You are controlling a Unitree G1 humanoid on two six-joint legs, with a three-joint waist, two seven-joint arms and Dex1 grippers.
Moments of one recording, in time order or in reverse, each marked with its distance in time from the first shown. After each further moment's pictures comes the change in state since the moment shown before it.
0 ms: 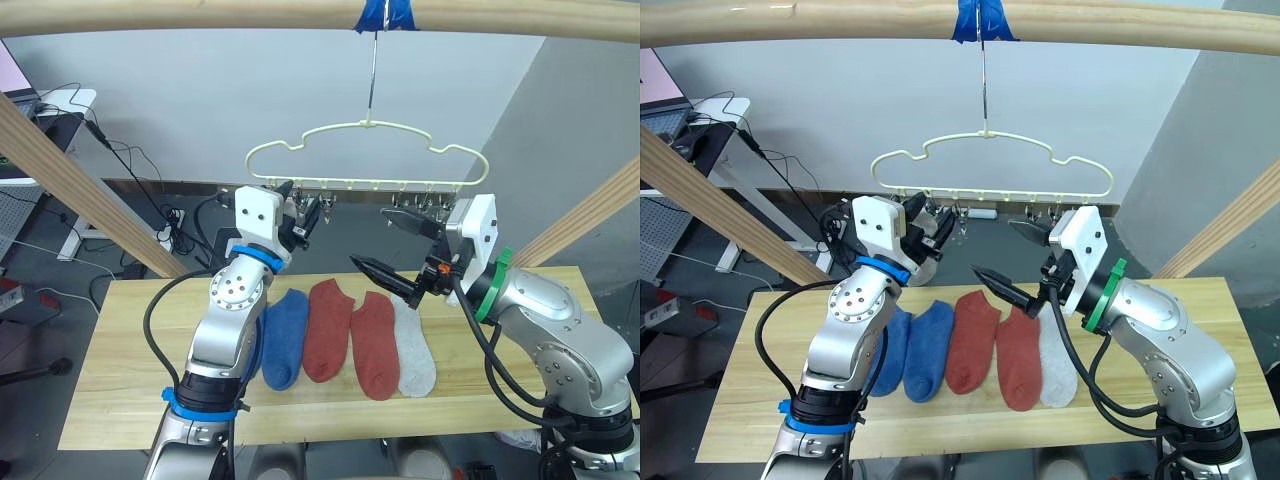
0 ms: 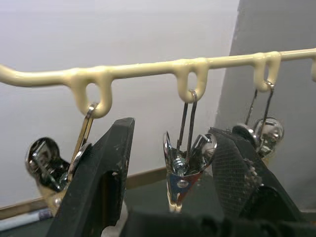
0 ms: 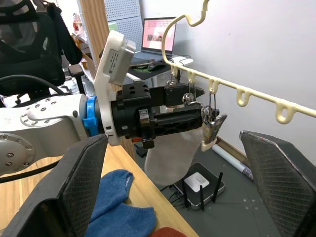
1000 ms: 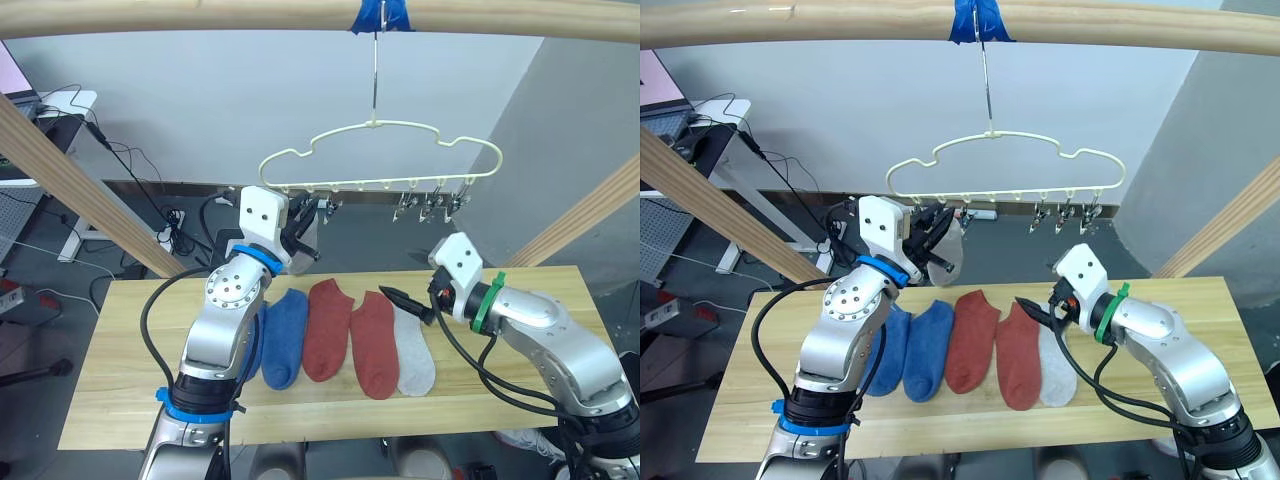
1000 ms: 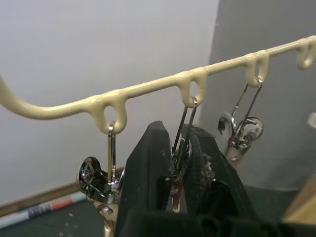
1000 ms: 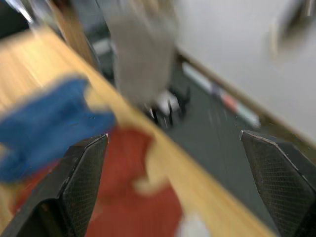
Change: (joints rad) left arm 0.001 0.044 0.003 -0.082 -0.048 0.148 -0.121; right arm 0.100 -0.162 0.142 0.250 -0.259 -0.034 0.016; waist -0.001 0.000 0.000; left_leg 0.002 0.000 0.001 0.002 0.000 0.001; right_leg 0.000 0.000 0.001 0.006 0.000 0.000
